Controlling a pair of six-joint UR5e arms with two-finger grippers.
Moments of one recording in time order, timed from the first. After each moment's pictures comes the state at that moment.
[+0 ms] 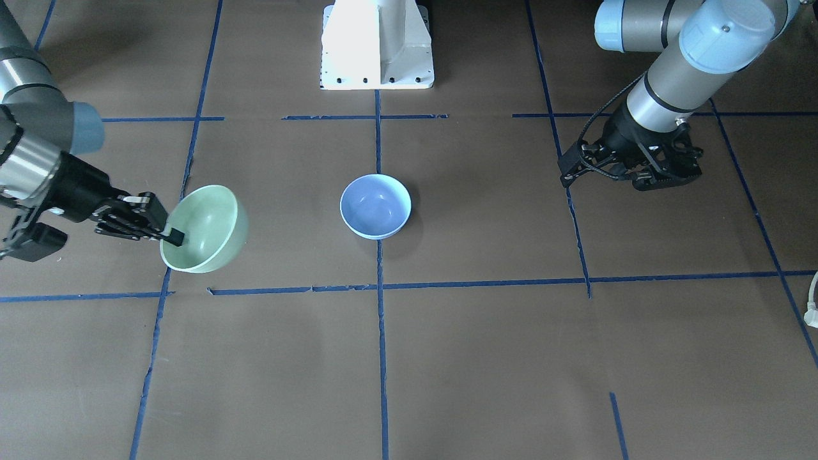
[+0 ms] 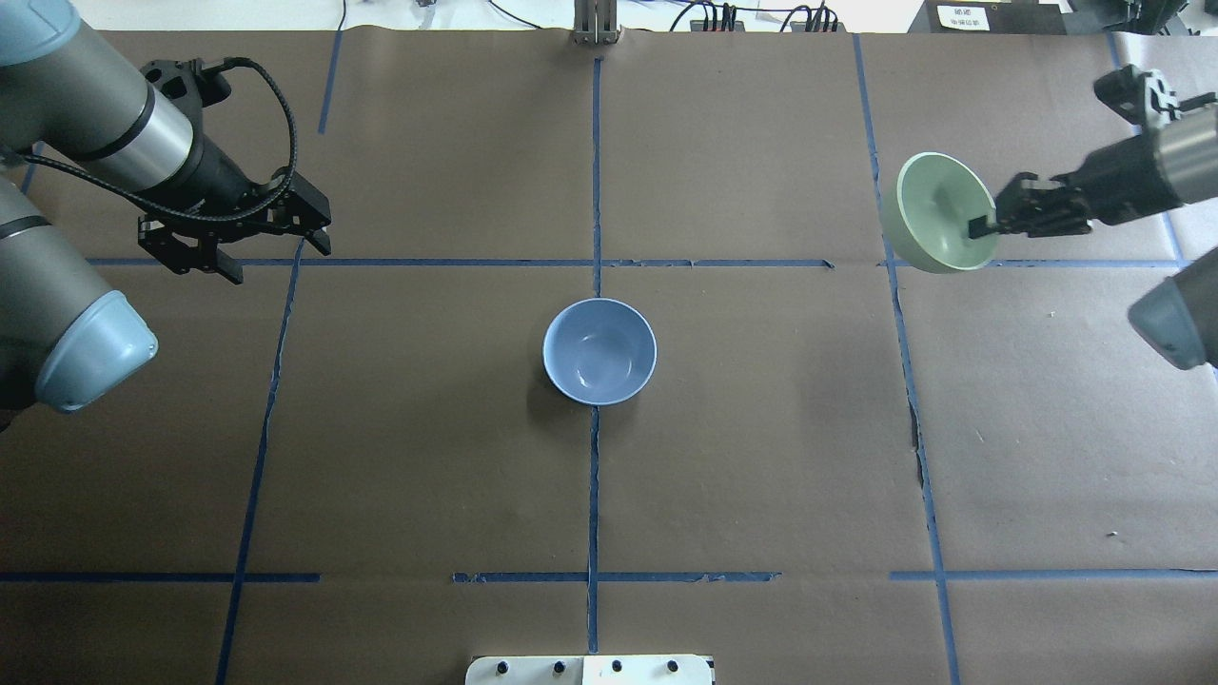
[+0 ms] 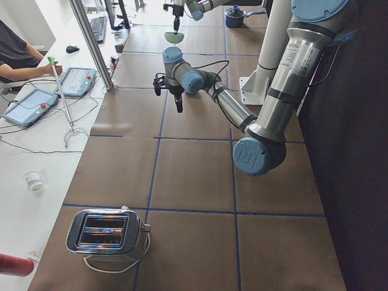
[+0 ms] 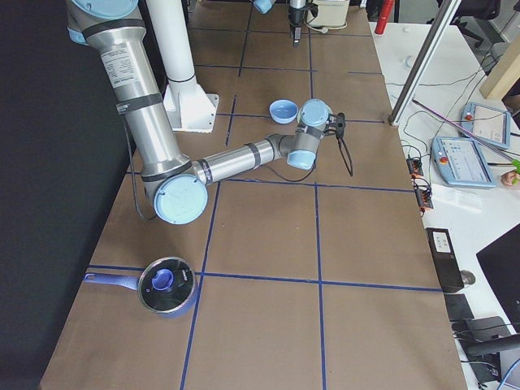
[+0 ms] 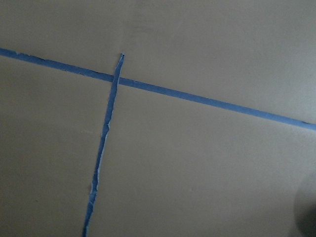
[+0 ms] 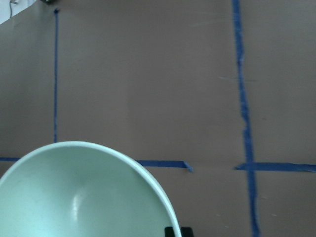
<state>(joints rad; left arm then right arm) -0.92 -1.89 -1.91 -1.54 -2.18 -1.02 0.97 -1.20 1.53 -0.60 2.36 1.35</state>
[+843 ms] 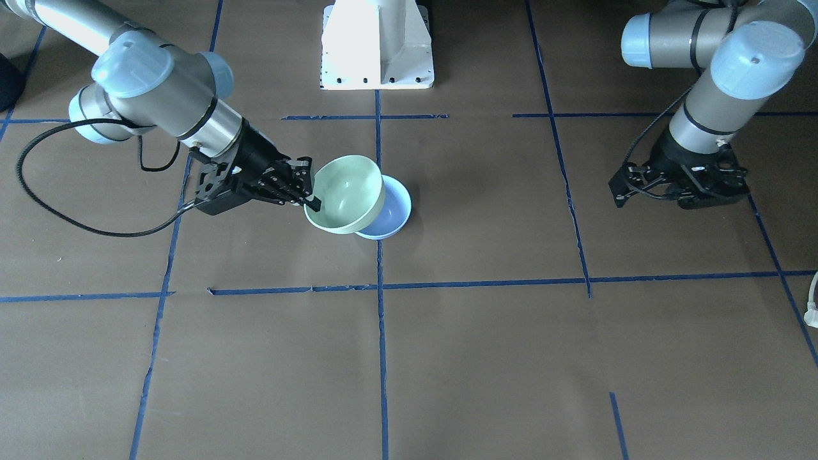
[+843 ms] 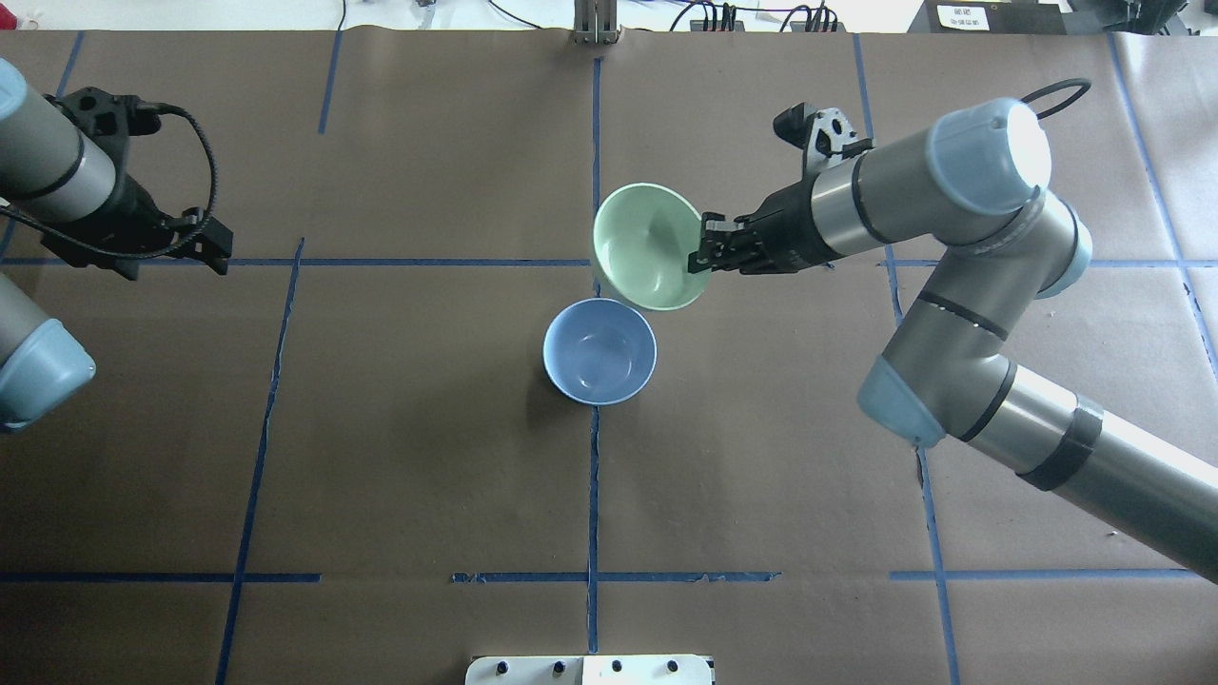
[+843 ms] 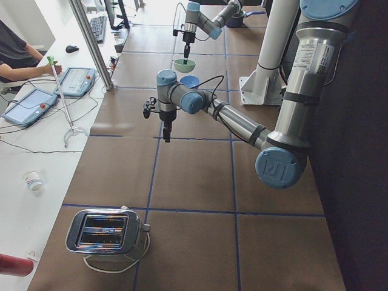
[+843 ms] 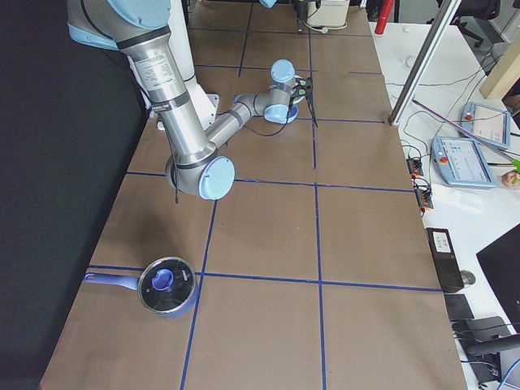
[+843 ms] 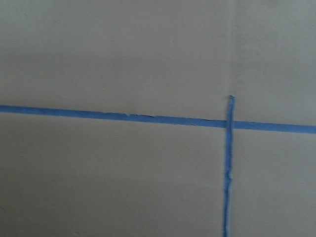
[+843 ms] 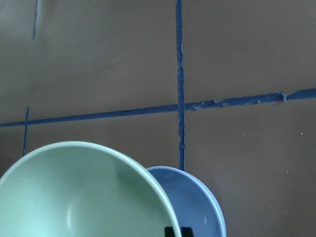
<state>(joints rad) -1.07 -1.75 -1.87 -1.54 -2.10 -0.63 0.63 -1.06 1.67 -0.89 2.01 1.40</state>
